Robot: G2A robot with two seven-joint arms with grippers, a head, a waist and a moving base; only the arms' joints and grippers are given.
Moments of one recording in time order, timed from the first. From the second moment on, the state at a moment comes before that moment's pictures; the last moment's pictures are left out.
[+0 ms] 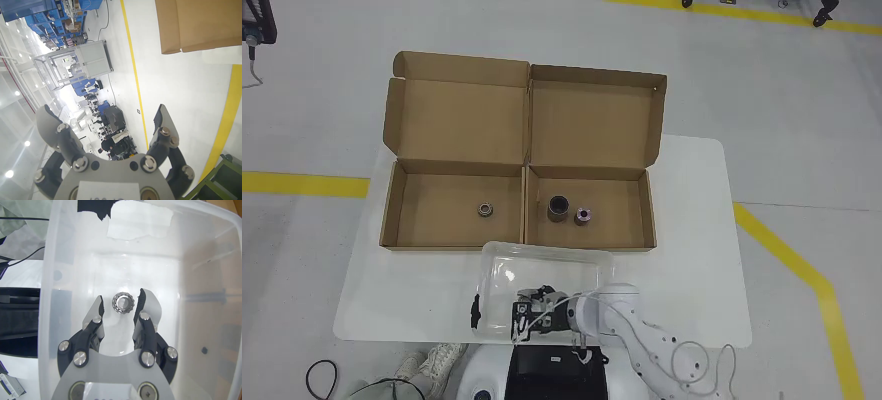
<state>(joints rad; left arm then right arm) 0.11 -0.38 -0.87 -1.29 2.37 -0.77 0.65 -1.34 -1.38 0.78 -1.65 -1.68 -0.81 0.46</state>
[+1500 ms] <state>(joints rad) 0.11 -0.38 -0.87 -1.29 2.37 -0.77 0.65 -1.32 -1.35 0.79 -1.66 -1.63 -0.67 0.21</state>
